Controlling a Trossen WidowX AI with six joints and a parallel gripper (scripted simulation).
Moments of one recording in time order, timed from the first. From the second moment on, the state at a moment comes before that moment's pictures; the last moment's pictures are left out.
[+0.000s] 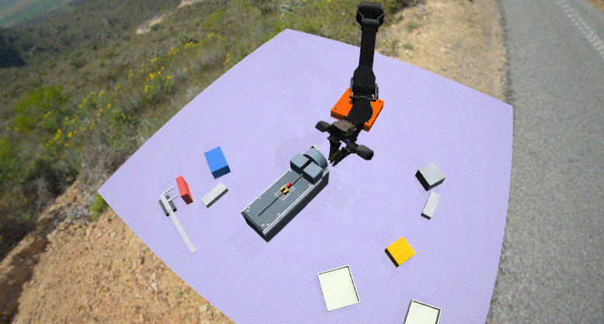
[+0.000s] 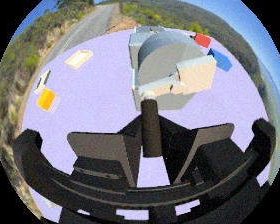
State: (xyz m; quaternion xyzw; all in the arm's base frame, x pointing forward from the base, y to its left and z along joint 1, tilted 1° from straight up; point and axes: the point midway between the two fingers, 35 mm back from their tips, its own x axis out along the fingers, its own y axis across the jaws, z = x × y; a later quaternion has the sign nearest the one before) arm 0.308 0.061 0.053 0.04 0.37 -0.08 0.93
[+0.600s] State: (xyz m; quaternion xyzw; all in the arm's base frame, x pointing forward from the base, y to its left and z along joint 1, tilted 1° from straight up) arm 0.307 0.060 0.056 0.04 0.37 -0.08 0.93
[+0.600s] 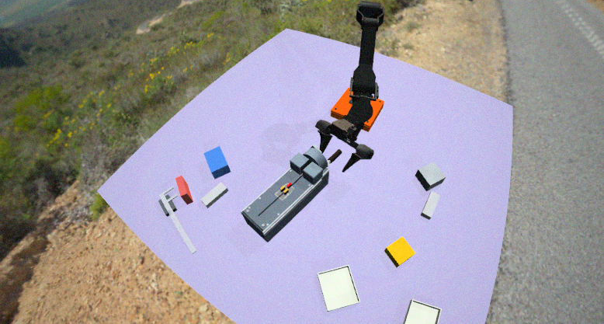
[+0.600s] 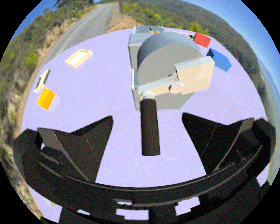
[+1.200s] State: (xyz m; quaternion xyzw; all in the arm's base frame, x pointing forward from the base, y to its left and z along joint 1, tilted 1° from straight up) arm 0.312 0.062 0.142 0.04 0.36 -0.08 0.93
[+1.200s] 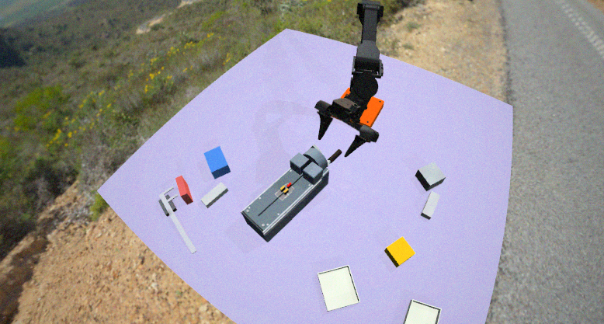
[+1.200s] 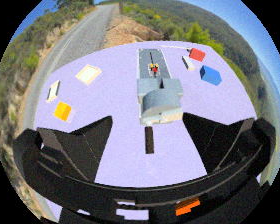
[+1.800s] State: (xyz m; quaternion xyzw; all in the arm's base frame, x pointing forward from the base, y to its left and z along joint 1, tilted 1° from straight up) arm 0.344 0.048 0.204 0.02 0.38 -0.05 0.93
